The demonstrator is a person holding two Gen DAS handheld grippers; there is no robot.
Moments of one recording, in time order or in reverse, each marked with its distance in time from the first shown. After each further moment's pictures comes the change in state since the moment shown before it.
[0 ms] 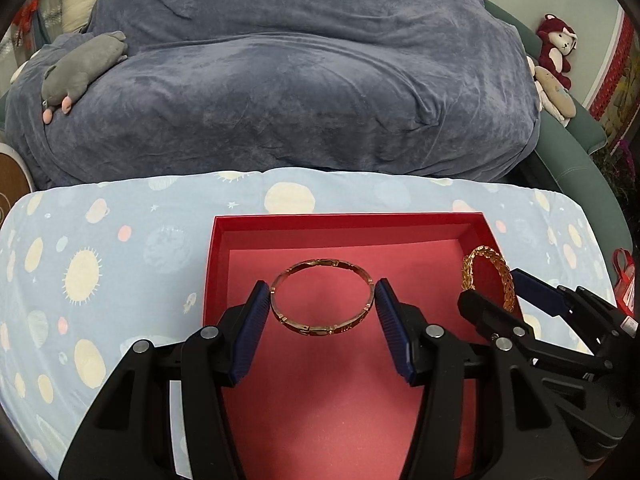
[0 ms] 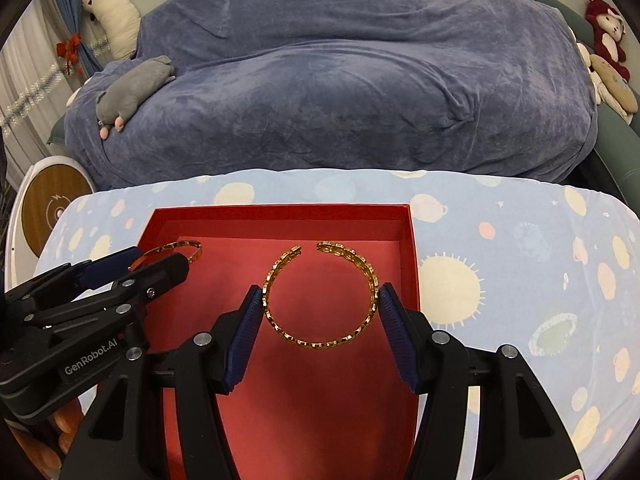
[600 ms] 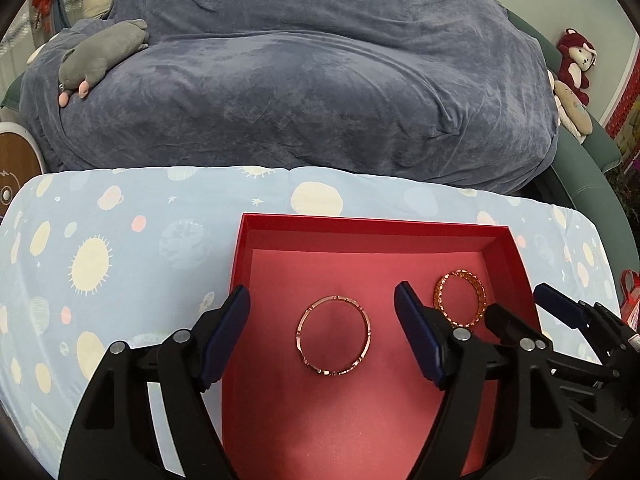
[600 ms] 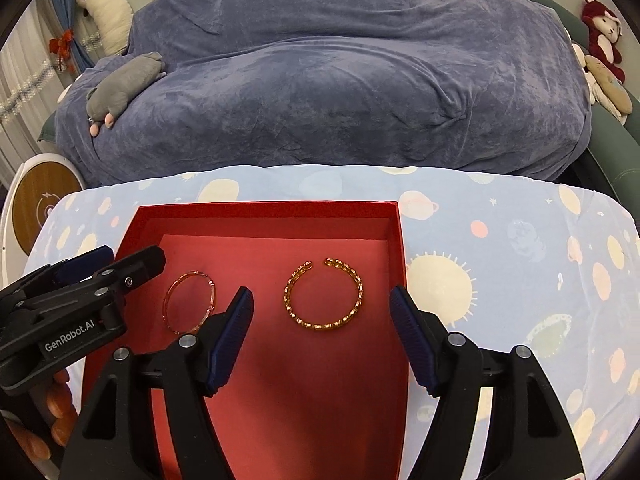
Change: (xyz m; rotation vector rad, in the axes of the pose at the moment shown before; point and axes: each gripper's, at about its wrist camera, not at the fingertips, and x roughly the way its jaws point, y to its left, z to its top) left arm -0.006 0.018 -0.004 -0.065 -0.018 0.032; right arm -0.006 -0.003 -0.006 0.006 -0.007 -0.030
